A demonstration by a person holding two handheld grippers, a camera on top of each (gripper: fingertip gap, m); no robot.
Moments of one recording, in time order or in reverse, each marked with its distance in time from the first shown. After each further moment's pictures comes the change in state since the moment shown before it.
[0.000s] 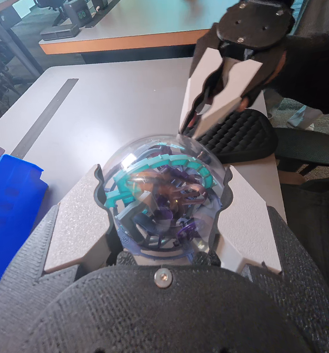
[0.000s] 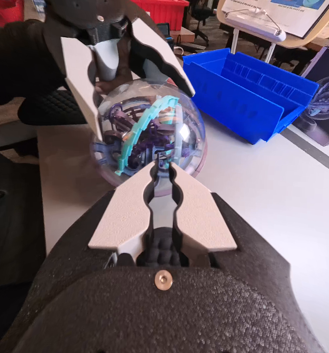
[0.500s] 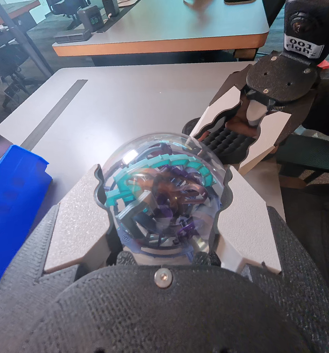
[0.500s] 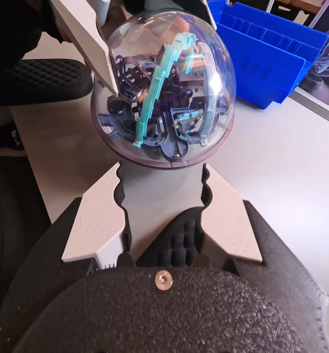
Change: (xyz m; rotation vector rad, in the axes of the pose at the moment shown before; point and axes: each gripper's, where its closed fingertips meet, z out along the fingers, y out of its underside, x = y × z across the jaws) left arm -0.002 0.004 -0.010 0.033 -0.036 -0.032; right arm -0.032 0.042 0.016 -0.109 0.128 0.050
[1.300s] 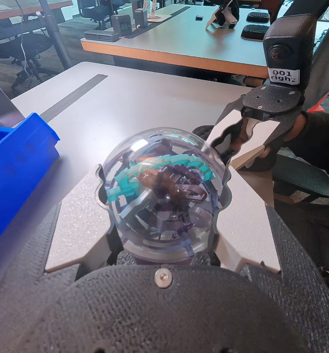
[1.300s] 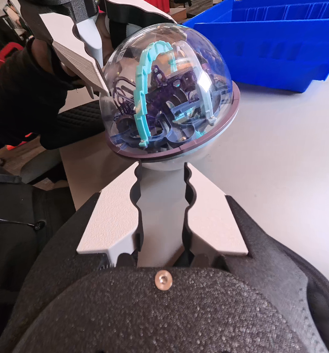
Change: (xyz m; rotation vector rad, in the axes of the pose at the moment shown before) left arm -0.015 0.013 -0.027 0.075 -0.057 -0.168; right arm -0.010 -0.012 0.011 0.079 -0.151 0.256
